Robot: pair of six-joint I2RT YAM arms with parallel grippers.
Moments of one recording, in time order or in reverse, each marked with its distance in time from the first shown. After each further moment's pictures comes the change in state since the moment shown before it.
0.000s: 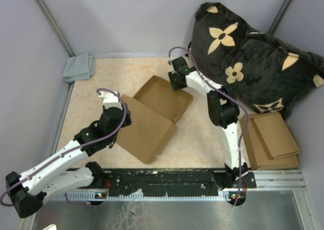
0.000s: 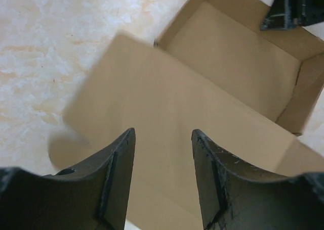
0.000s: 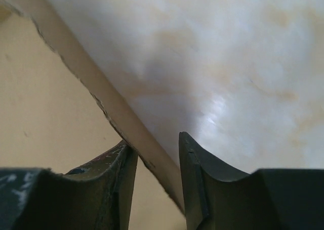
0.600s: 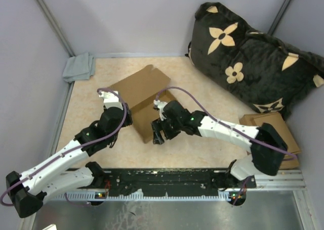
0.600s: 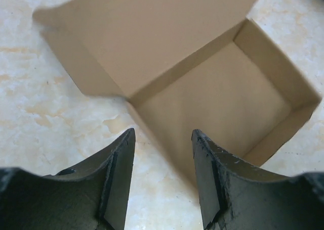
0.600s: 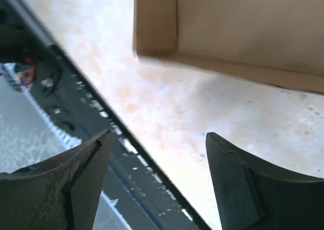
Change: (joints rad) left arm 0.000 0.002 -0.001 0.014 0.012 0.000; right arm 0.397 -0.805 -0.935 0.159 -0.277 0.333
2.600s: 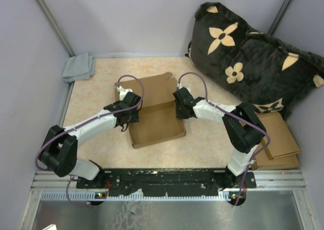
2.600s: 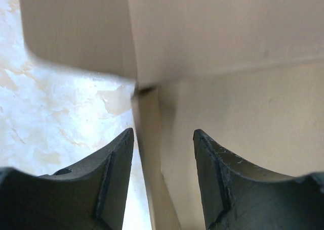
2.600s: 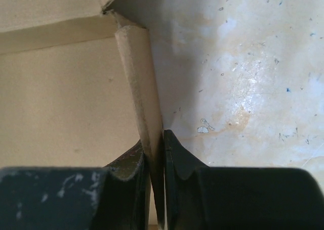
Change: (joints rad) left arm 0.213 0.616 0.175 -0.092 0.208 -0.108; right arm -0.244 0.267 0.080 0.076 0.376 0.104
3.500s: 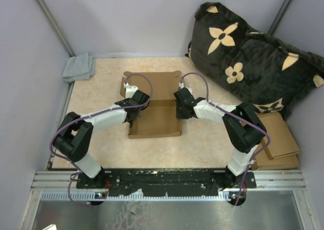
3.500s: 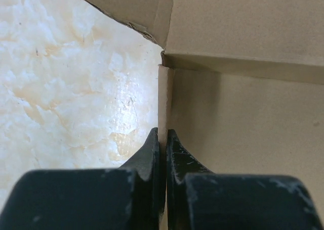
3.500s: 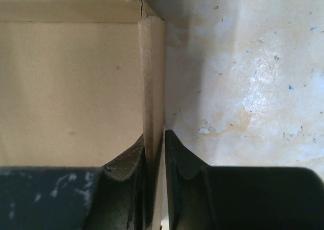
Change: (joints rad) left arm -0.013 0.182 0.063 0.092 -0.198 0.046; right arm -0.013 -0.001 -0.013 0.018 -0.010 0.055
